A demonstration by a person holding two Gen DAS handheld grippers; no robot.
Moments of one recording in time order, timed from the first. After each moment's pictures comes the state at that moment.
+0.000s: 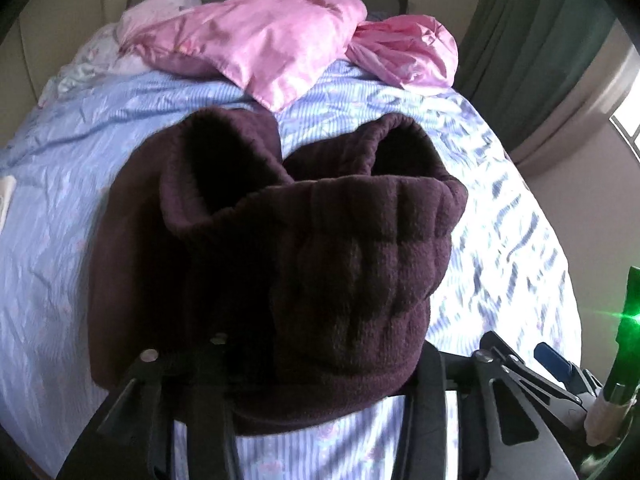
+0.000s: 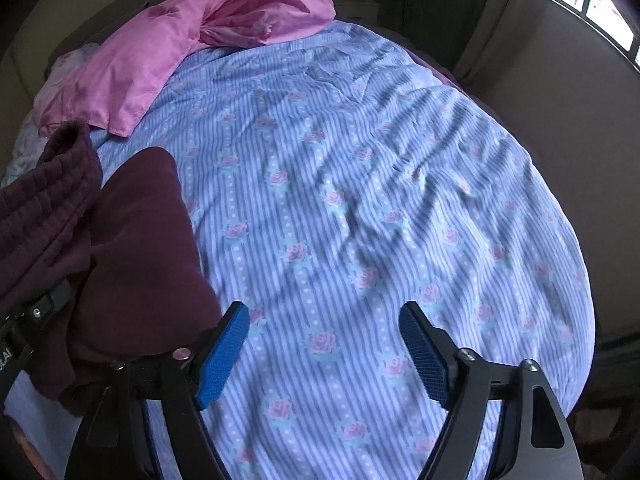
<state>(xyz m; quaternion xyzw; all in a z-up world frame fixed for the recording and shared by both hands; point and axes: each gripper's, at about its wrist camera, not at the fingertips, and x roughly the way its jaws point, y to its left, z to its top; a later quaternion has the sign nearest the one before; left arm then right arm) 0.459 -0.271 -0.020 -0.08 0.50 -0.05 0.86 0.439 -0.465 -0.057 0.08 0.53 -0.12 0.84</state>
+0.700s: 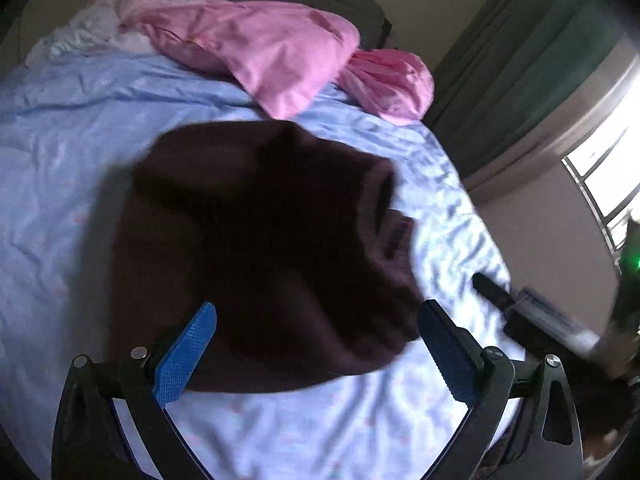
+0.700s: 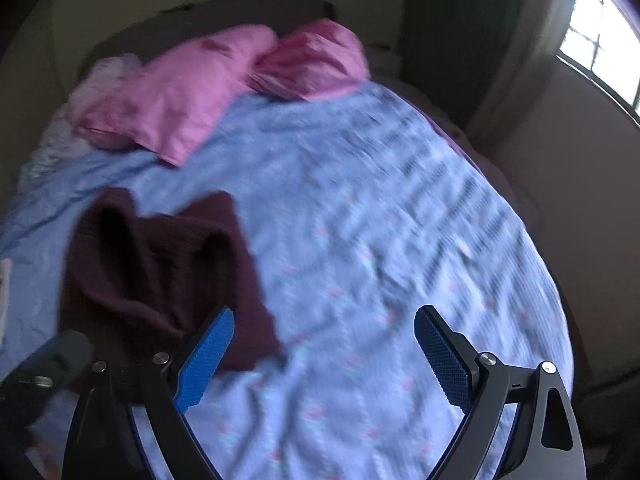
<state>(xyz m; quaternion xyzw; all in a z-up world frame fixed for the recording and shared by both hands) 0.426 -0.174 -0.006 -0.17 0.46 -0.13 0.86 0.427 -0.404 0.011 0.03 0.45 -0.09 0.89</state>
